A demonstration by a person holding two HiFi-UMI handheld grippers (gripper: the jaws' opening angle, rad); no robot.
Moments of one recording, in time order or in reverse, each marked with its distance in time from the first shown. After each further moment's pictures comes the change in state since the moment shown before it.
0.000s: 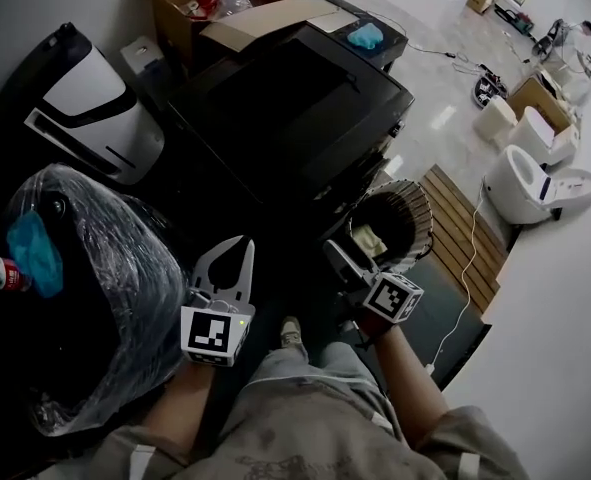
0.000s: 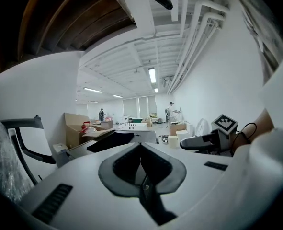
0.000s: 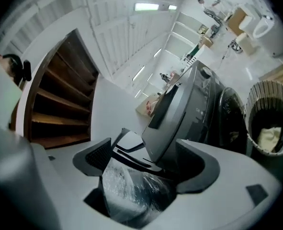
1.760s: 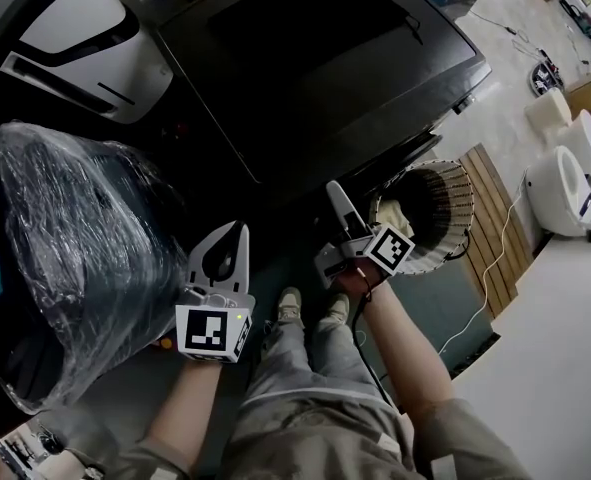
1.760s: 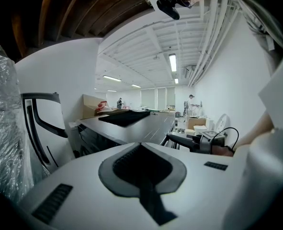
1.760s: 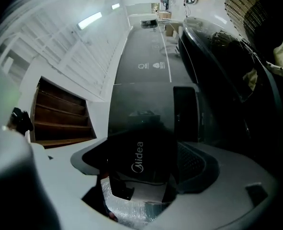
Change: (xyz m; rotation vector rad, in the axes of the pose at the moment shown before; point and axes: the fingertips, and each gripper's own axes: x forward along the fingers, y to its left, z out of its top) left arm 0.064 0.019 -0.135 -0.128 0.098 0.209; right arm 0.130 -0.144 -0.033 0.465 0.002 0.173
